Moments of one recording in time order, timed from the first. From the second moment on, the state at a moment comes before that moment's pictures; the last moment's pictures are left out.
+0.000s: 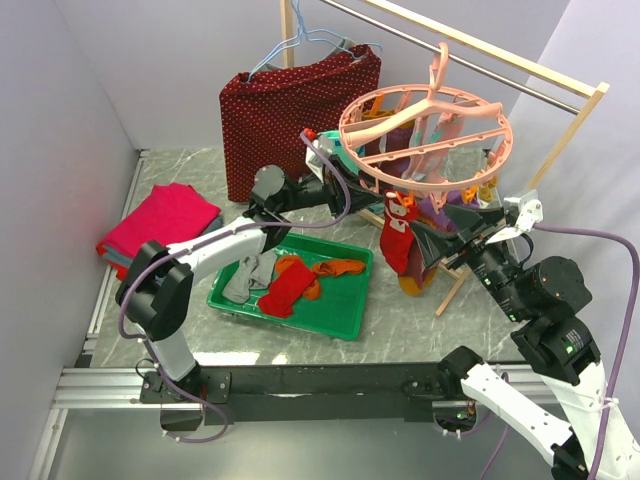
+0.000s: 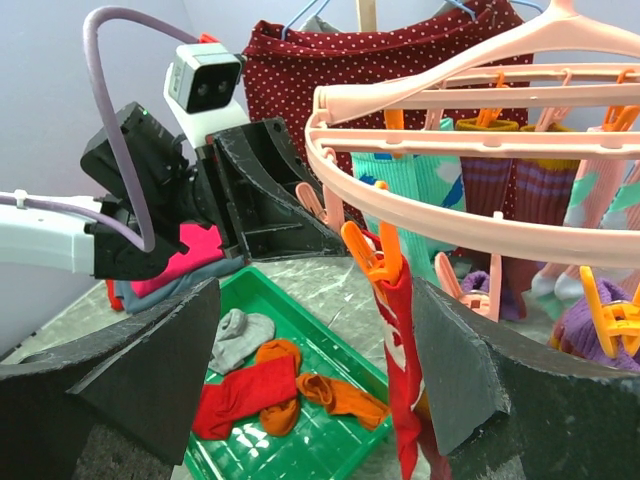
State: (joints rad) left arm -0.70 1.73 1.26 0.93 0.80 -0.59; right arm 0.58 0.55 1.09 -0.38 0.04 0.16
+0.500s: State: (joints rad) left arm -0.79 1.55 1.23 0.63 0.55 -0.35; right arm 0.58 0.69 1.21 -0.42 -0.03 0.20
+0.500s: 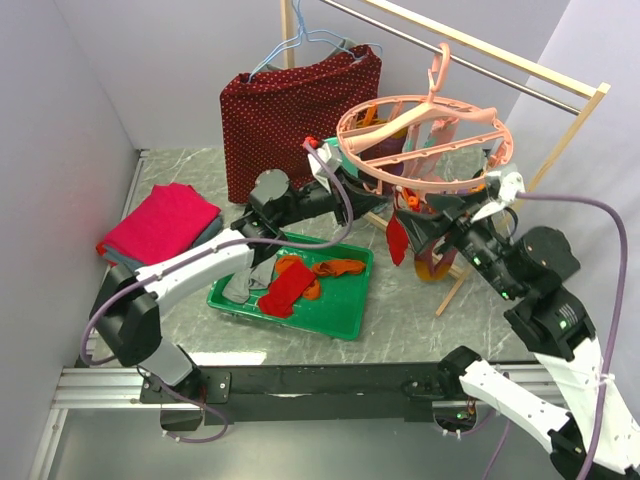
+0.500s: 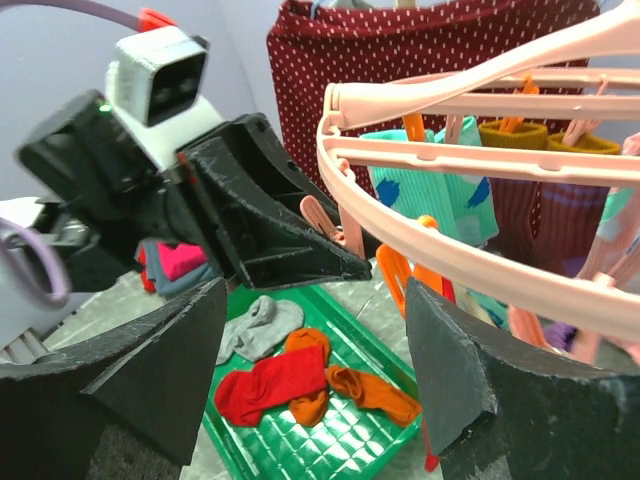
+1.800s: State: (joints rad) left arm -1.03 1.50 1.36 0.24 0.07 0.15; right arm 0.58 0.88 1.33 -0.54 0.06 0.36
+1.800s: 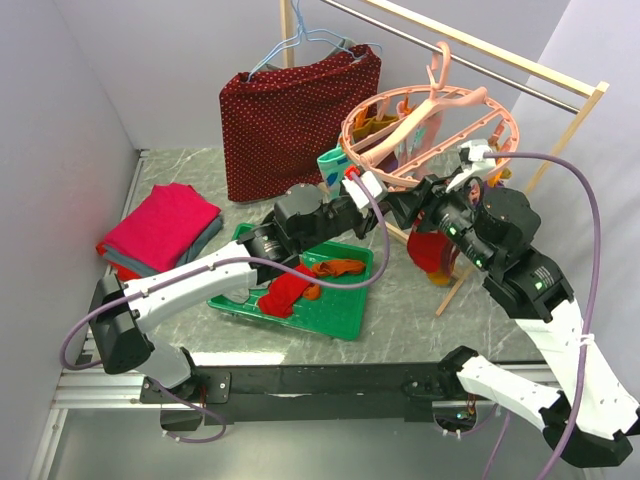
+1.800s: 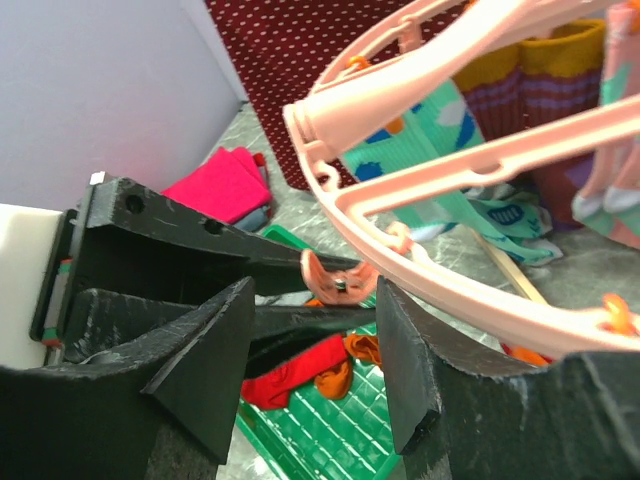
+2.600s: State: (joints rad) left arm -1.05 1.50 1.36 0.26 0.01 0.17; right arm 0.58 0.86 1.26 -0.48 0.14 0.40
